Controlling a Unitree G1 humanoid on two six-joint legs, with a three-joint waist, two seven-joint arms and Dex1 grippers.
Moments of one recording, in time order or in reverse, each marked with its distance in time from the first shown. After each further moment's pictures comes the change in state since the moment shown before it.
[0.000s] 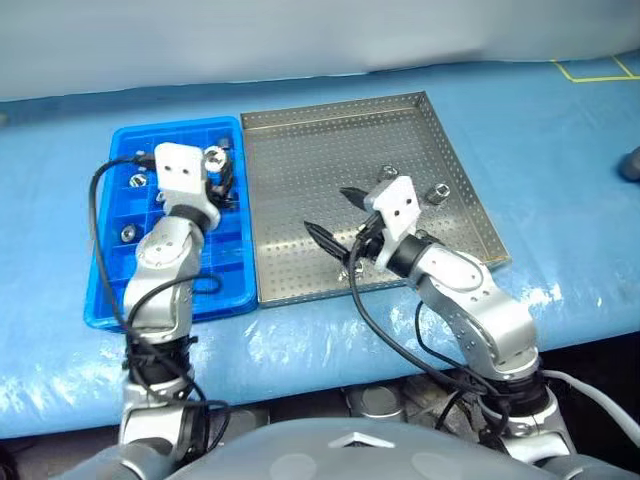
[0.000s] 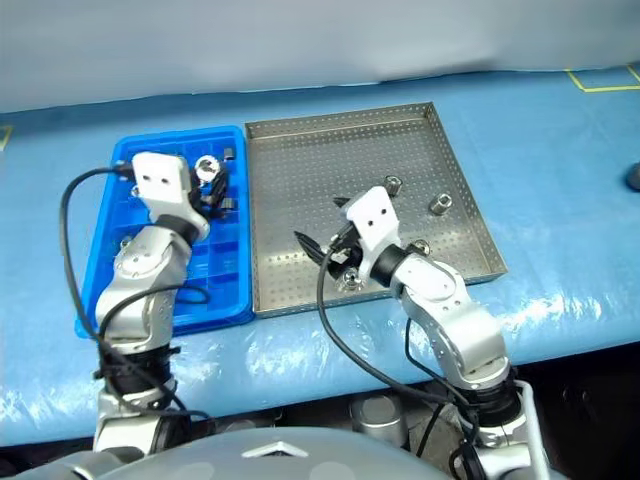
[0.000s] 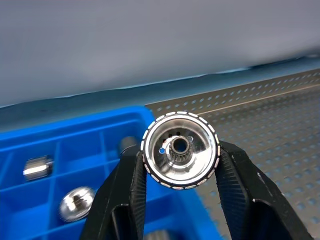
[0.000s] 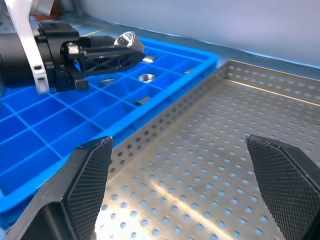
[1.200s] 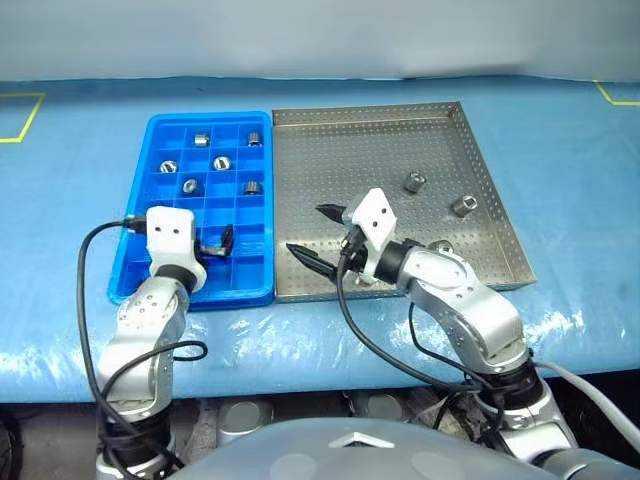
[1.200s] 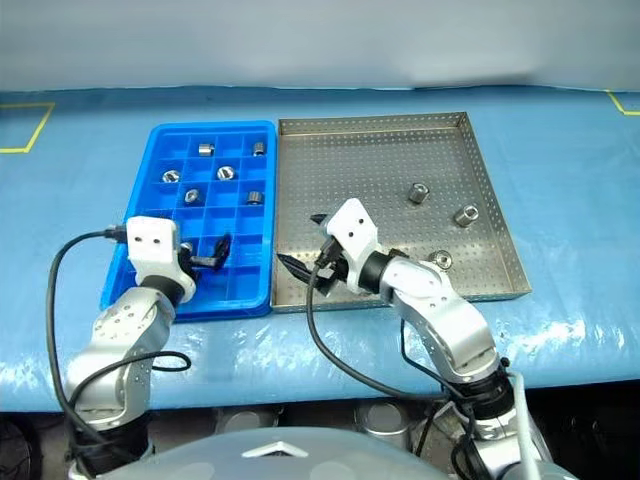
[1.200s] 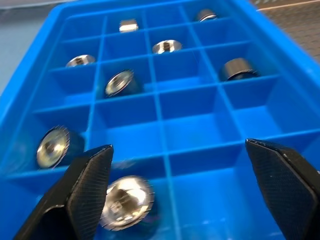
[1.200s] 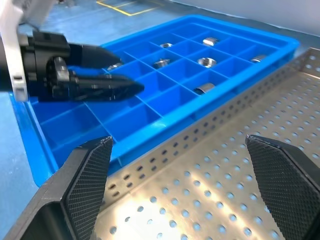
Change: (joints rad) left arm 0.169 0.049 -0.043 -0.232 -0.048 0.218 -0.023; right arm 0.029 -0.077 0.008 0.009 0.022 0.002 0.098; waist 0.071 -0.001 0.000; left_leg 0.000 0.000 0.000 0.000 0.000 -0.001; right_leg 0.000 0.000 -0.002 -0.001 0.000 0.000
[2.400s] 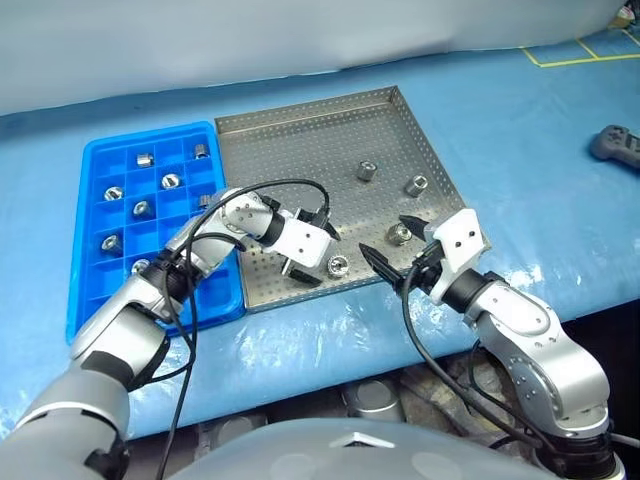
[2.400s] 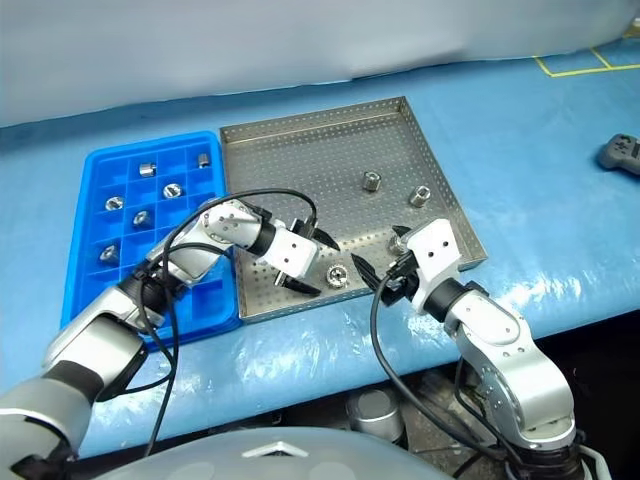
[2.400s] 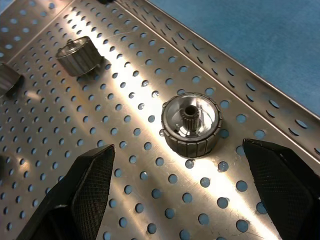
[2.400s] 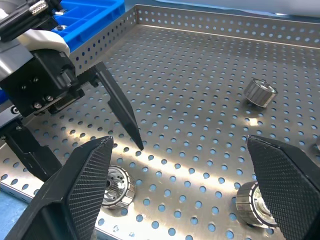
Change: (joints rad) left arm -0.741 0.269 -0.728 0.966 0.276 -1.061 -1.083; right arm 0.298 -0.075 -0.255 -0.218 0.042 0.044 -0.151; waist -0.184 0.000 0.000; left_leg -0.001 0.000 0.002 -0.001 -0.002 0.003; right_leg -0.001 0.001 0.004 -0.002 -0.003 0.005
